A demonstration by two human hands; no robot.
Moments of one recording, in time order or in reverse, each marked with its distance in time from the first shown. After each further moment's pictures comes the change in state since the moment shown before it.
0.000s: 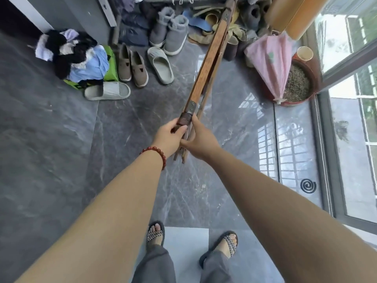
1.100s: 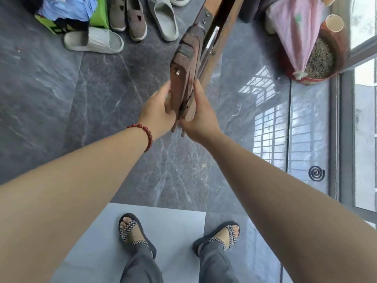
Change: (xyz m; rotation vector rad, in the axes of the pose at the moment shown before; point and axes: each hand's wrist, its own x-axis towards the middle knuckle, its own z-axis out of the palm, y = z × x) left_hand 0.039 -0.151 0.002 0.239 0.090 0.223; right_hand 0.015 0.088 0.102 -0.002 0.139 -0.130
